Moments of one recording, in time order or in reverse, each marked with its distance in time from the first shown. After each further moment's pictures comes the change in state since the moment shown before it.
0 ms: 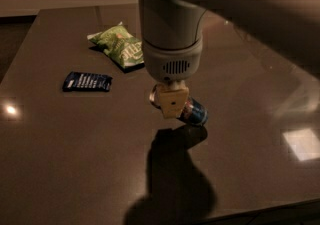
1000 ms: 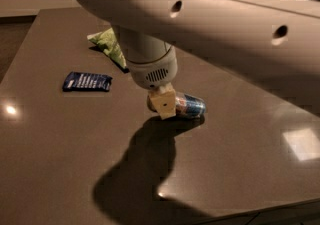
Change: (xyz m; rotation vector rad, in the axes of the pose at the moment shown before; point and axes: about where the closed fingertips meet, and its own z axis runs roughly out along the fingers) arm -0.002 -0.027 0.043 -0.031 0.174 -0.127
